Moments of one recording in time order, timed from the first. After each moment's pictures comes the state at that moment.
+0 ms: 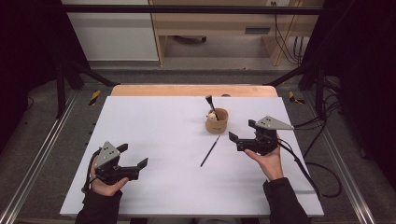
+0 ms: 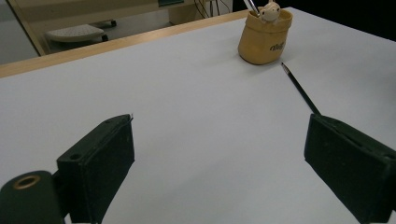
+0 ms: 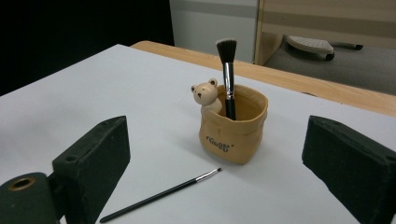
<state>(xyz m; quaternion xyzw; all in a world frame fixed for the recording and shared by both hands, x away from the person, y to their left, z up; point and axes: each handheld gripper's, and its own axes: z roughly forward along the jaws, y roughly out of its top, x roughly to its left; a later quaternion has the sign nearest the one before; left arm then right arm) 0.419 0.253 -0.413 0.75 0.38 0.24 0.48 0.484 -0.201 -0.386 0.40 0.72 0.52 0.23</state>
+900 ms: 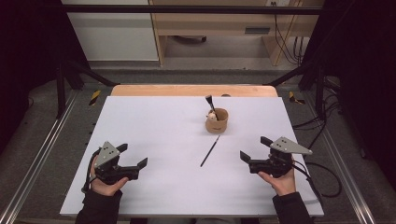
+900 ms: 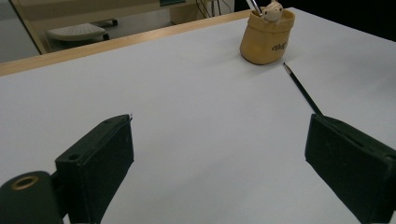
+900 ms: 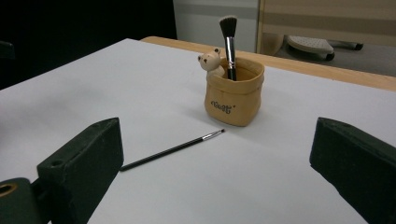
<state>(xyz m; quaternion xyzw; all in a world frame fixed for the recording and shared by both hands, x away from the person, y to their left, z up) 0.420 0.254 -0.414 0.75 0.38 0.24 0.48 0.430 -0.231 -0.406 0.40 0.71 0.53 0.23</state>
